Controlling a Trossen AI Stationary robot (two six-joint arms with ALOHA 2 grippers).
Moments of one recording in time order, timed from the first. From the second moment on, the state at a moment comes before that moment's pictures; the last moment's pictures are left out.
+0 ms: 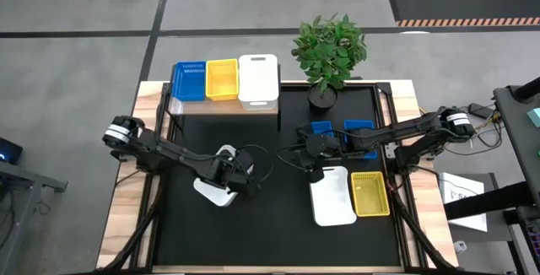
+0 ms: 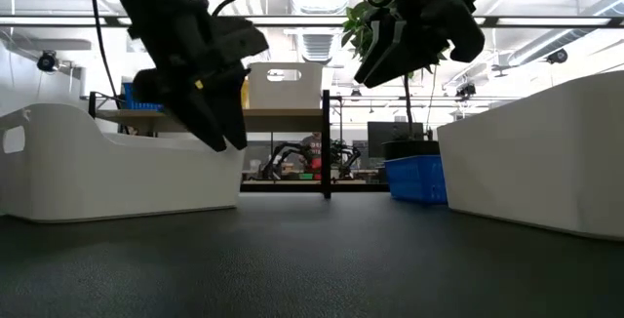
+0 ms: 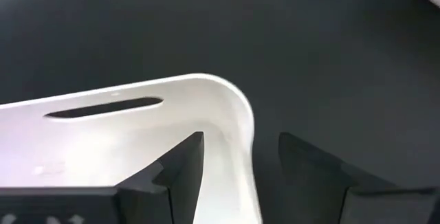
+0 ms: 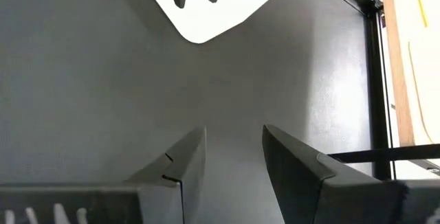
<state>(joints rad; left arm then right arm) -0.30 1.65 1.05 -0.59 -0.48 -1.04 0.08 1.47 0.99 -0.28 0.18 -0.44</state>
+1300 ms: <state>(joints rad) -0.30 1.65 0.94 -0.43 -0.25 -0.82 0.08 1.47 0.99 -0.28 0.17 -0.44</state>
